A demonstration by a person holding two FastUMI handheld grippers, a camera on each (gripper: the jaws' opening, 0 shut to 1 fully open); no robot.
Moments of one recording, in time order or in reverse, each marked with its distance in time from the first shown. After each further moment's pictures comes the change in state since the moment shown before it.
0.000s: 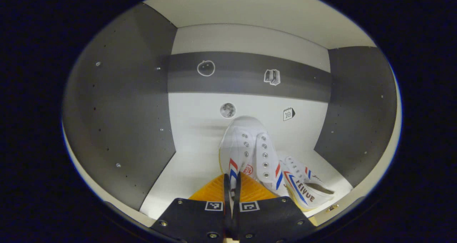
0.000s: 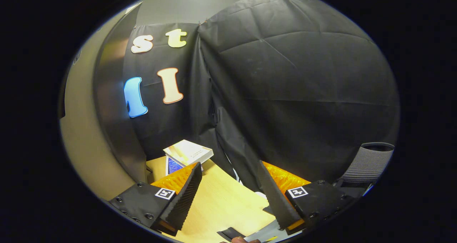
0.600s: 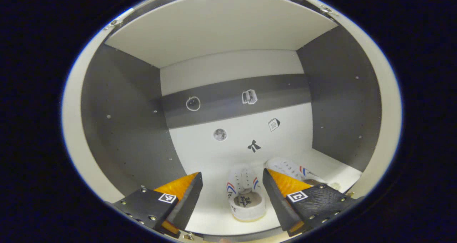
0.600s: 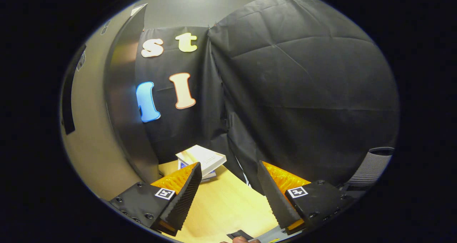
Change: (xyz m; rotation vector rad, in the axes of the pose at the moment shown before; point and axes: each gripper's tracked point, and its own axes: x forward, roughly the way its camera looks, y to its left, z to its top) left arm -0.059 -0.023 0.031 0.225 -0.226 0.024; right arm -0.009 0.038 0.037 -0.002 -0.041 0.114
